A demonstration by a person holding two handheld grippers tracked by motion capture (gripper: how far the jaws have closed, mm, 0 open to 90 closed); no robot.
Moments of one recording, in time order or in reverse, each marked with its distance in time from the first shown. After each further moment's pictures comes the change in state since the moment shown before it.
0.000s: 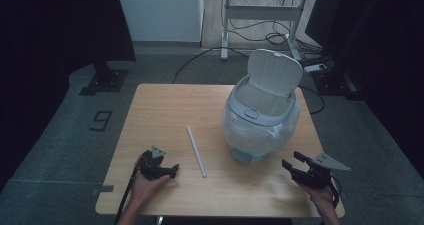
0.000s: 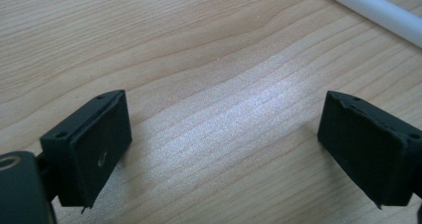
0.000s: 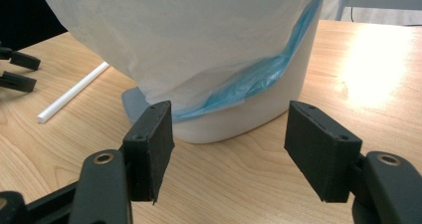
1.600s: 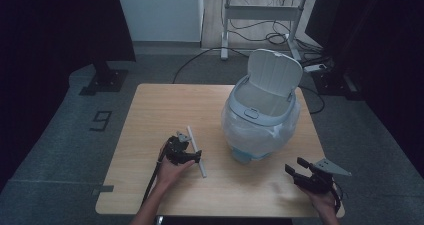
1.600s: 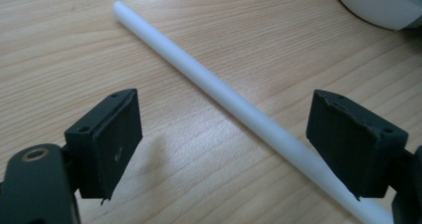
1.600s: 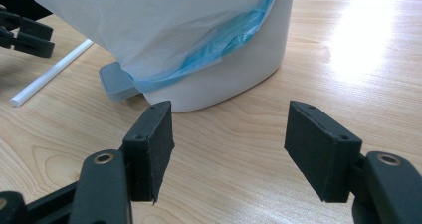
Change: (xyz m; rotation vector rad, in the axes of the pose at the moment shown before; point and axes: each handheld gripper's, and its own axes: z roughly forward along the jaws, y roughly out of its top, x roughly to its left) left arm -0.052 0.071 0.037 -0.006 -0.021 0.000; right arm -0.007 -0.021 -0.005 0.045 -0.053 0.038
